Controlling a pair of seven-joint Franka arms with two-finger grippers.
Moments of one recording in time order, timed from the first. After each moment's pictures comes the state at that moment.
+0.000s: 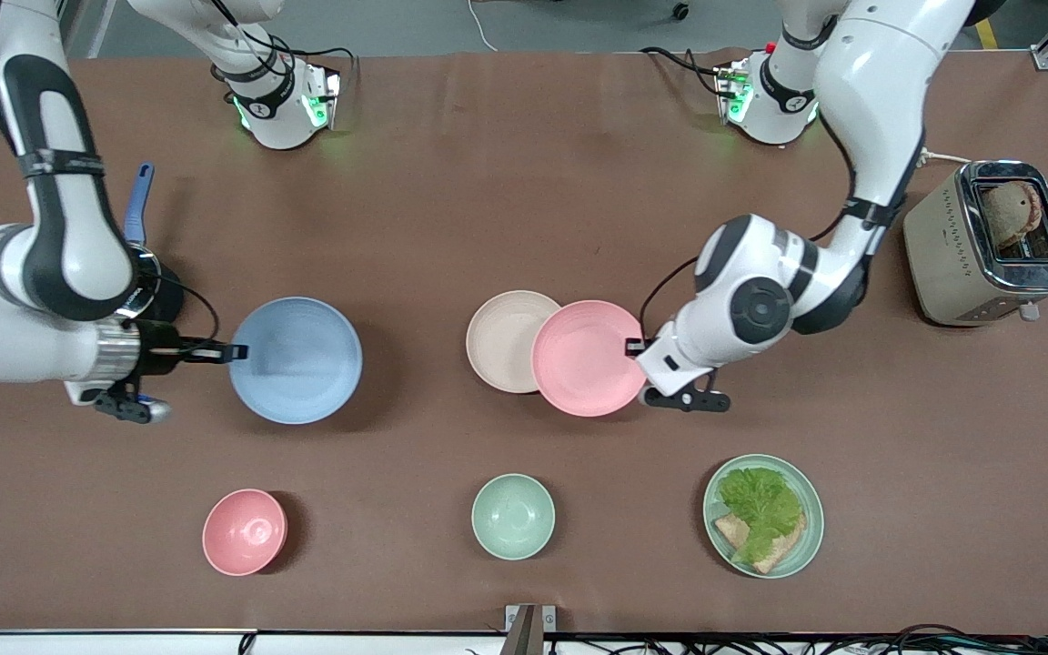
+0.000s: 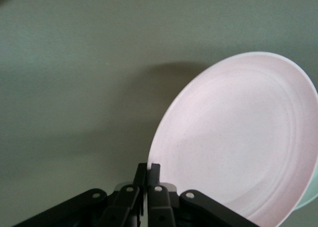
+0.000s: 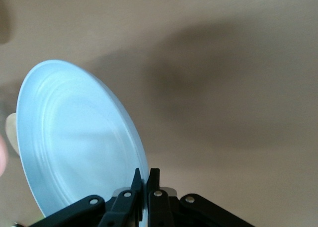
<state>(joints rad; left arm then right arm) -0.24 0.59 -0.32 -1.65 0.02 2.17 -0.47 -0.03 0.40 0.06 -1.72 0.42 1.85 0.10</state>
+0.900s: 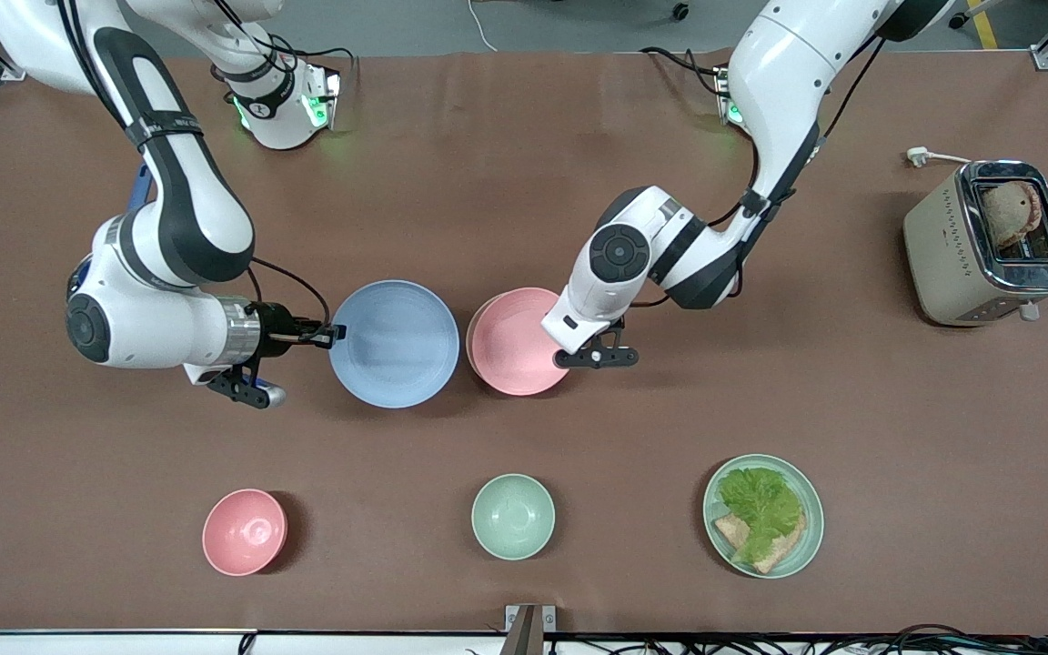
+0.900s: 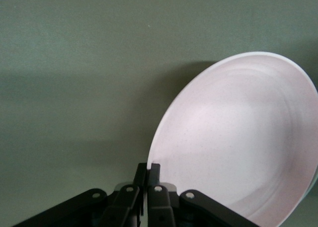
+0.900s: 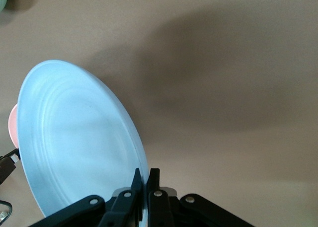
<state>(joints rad) -0.42 0.65 -0.32 -1.65 0.11 2.28 -0.78 0.01 0.40 0.23 -1.75 0.41 1.90 0.36</state>
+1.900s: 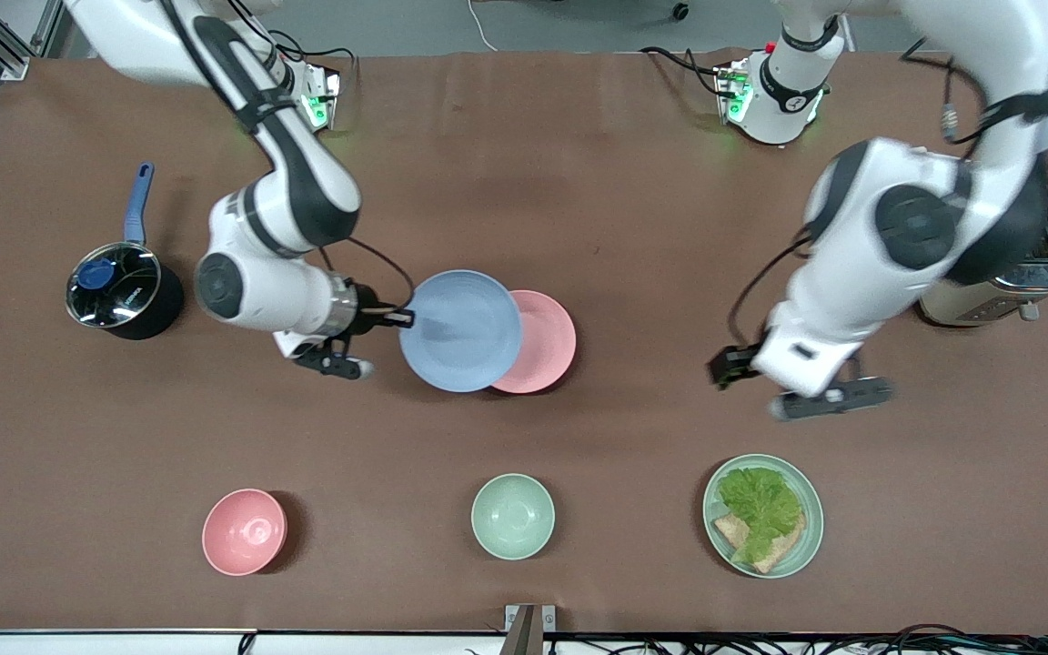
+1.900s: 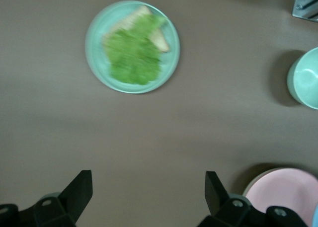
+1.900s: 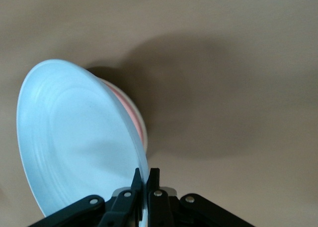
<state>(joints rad) -0.06 0.34 -0.30 -1.46 0.12 1.88 -0.50 0.23 0.39 0.26 -1.86 0.41 2.19 0.50</state>
